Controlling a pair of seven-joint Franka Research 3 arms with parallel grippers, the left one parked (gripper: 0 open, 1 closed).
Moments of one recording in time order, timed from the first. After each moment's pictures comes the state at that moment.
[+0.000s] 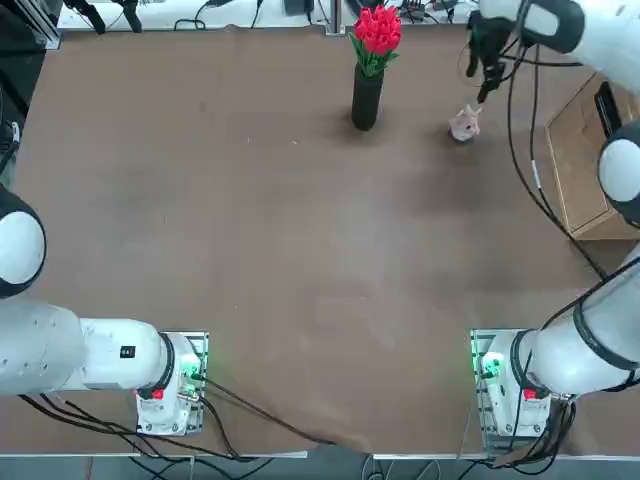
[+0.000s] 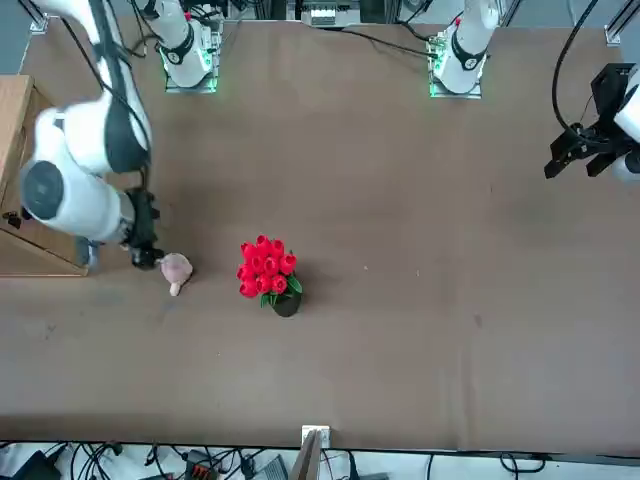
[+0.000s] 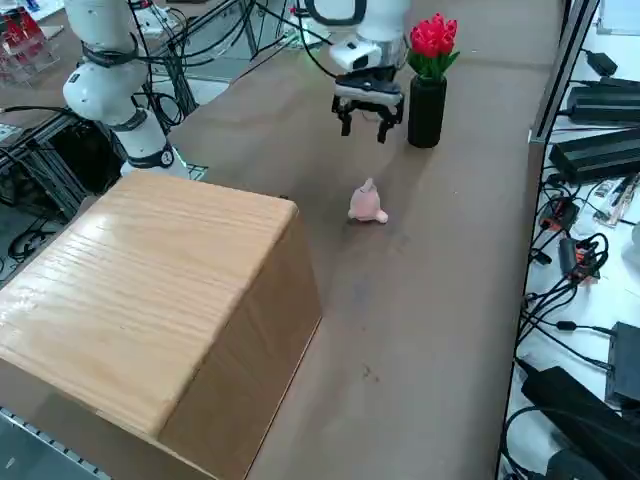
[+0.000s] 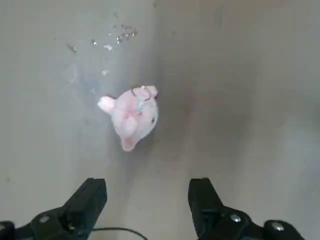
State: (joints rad) arm 0.18 0.39 -0.01 -1.67 -0.01 1.93 1.64
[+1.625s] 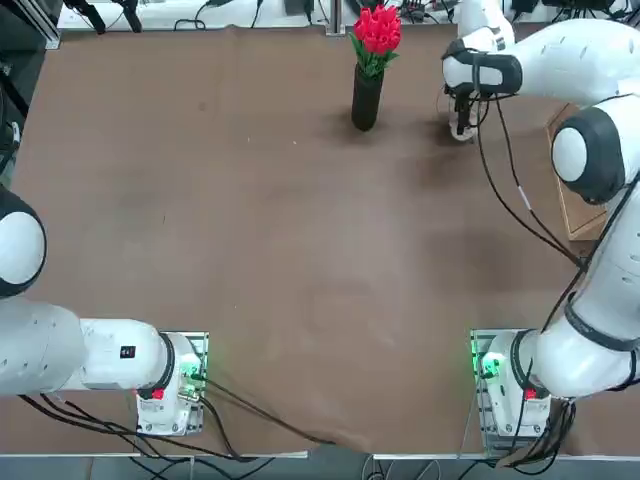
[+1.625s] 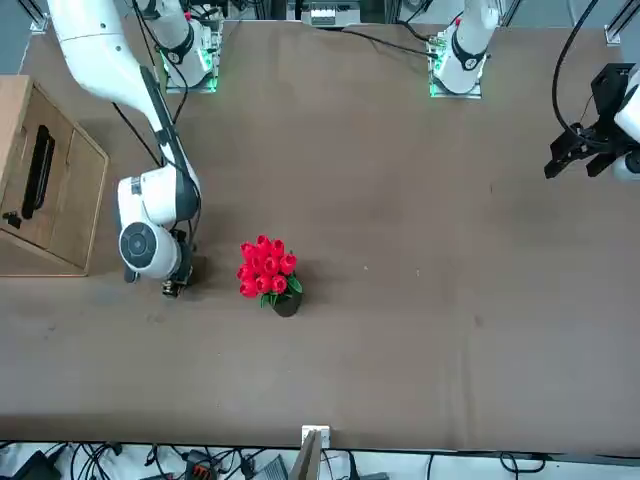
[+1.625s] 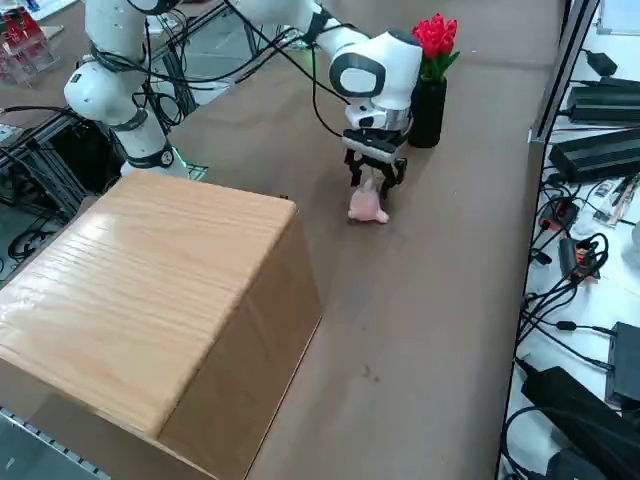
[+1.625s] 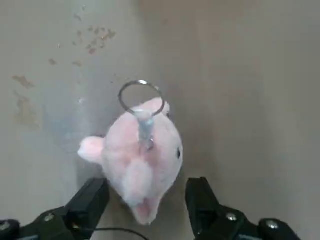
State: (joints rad) arm 0.22 0.62 -0.02 -1.68 -0.20 2.12 2.03
